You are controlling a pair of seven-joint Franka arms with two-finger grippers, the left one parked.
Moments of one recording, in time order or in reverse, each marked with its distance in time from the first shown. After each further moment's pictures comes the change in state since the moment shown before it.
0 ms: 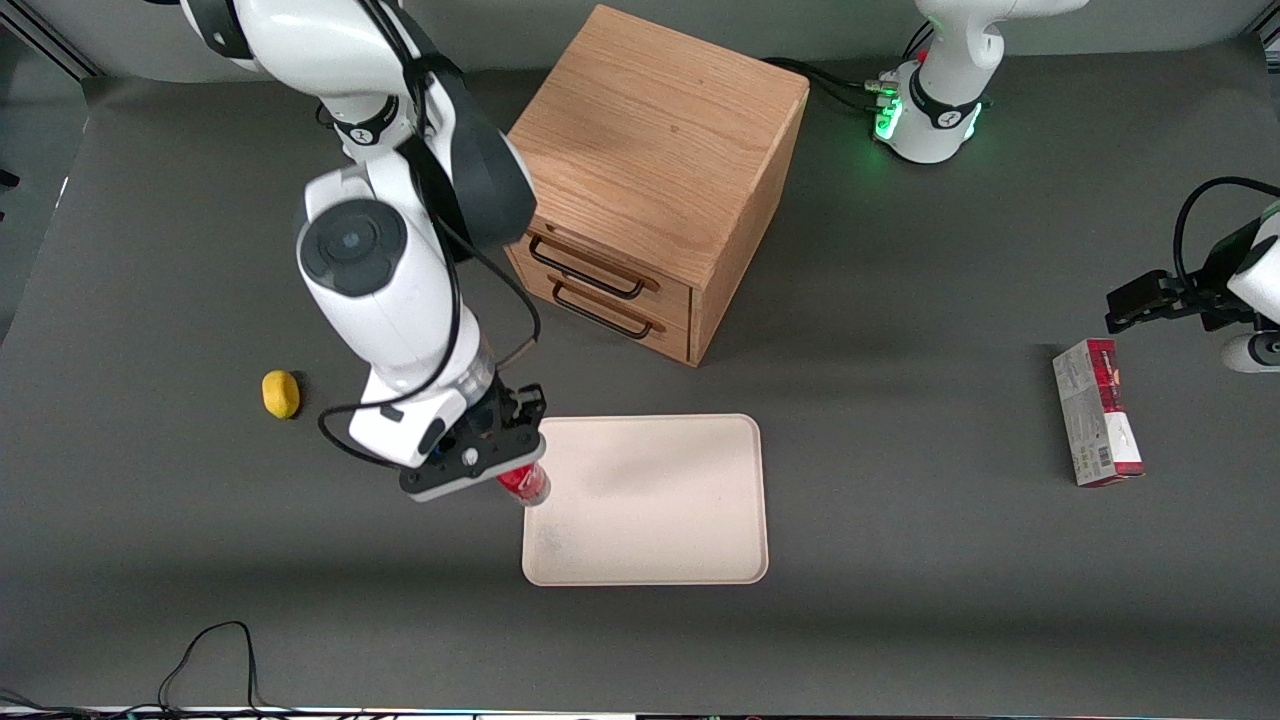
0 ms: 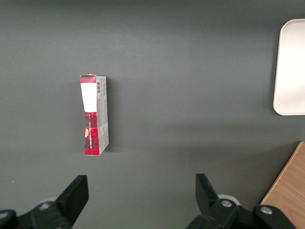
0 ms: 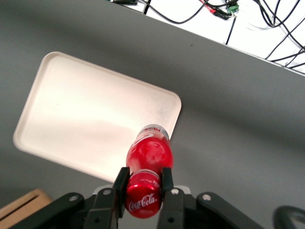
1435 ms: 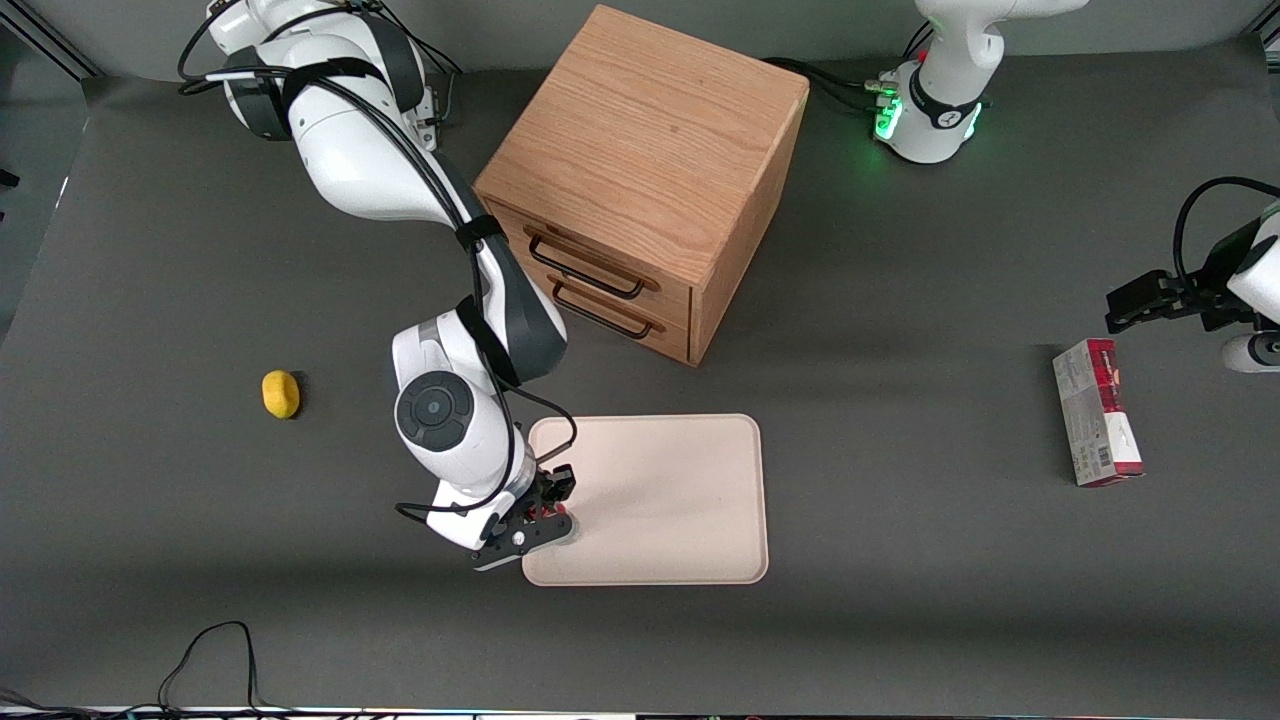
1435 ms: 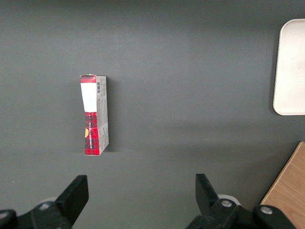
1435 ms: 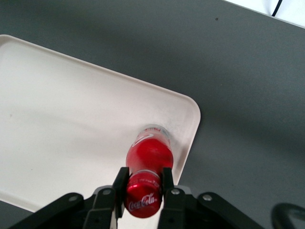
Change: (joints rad) arm -0.117 0.213 0.160 0.003 0.000 0.196 -0.003
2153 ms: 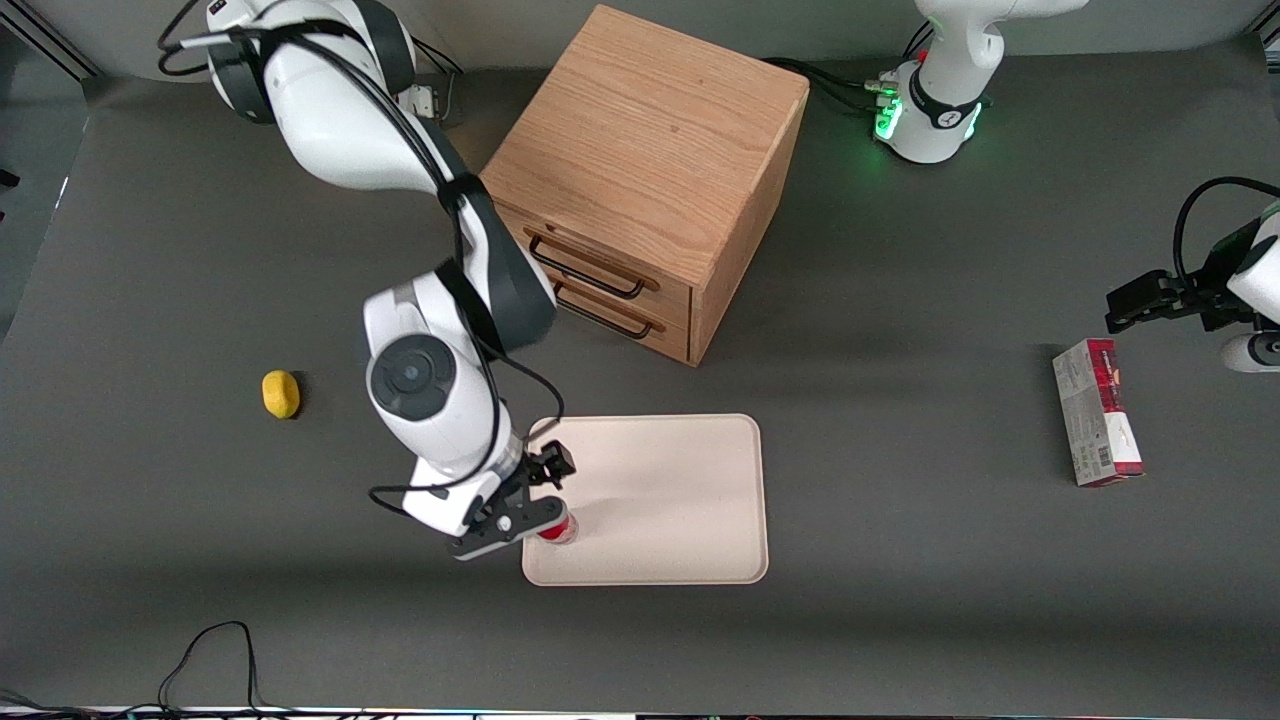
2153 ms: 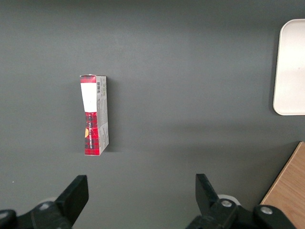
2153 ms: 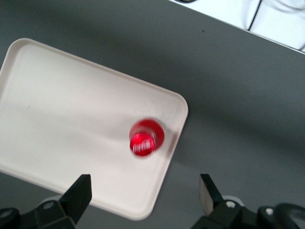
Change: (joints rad) arm 0.006 -0.119 -0.002 0.044 -0.066 -0.182 0.000
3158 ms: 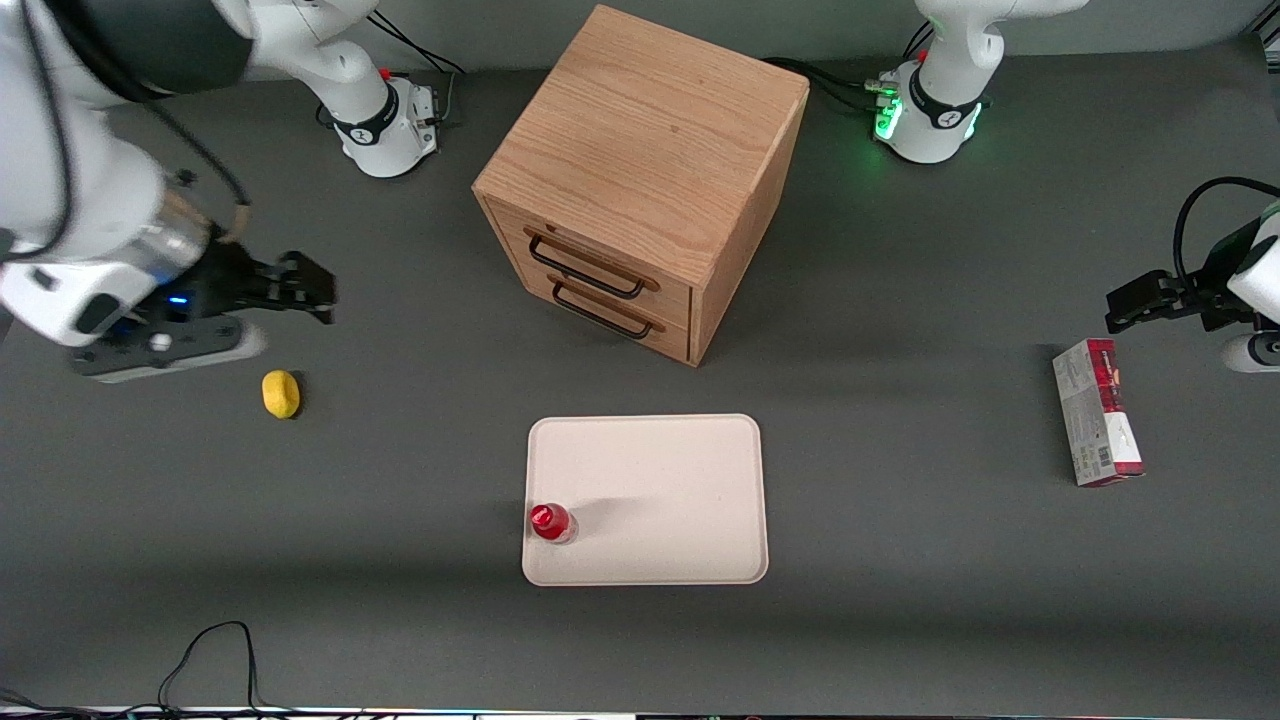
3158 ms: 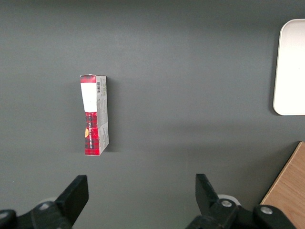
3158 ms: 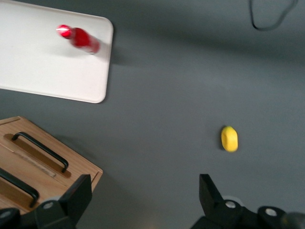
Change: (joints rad) arm -0.112 -0.577 -0.076 -0.307 -0.083 -0.429 -0.009
